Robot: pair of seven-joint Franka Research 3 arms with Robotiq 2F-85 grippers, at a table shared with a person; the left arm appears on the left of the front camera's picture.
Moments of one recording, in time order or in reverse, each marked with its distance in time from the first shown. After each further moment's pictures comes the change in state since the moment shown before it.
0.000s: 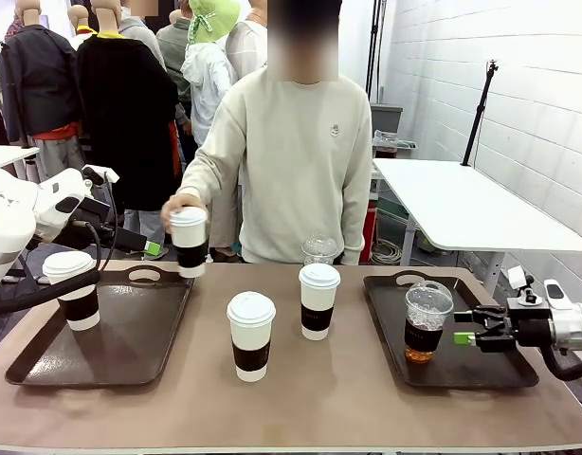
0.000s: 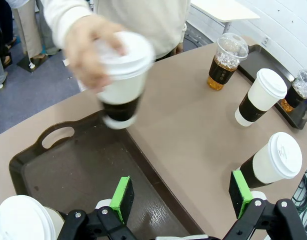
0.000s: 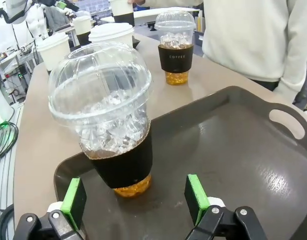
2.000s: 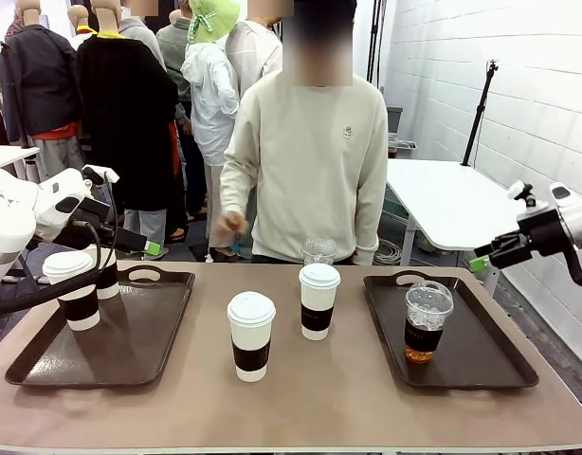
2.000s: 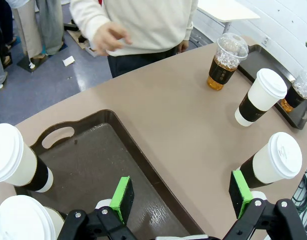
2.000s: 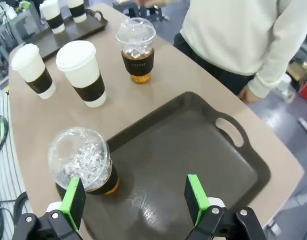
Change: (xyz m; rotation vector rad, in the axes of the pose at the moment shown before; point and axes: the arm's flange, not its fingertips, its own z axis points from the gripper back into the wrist) left arm 0.000 0.000 0.000 0.000 0.000 0.000; right arm 0.190 -0.022 0.040 -0.124 0.331 -0.042
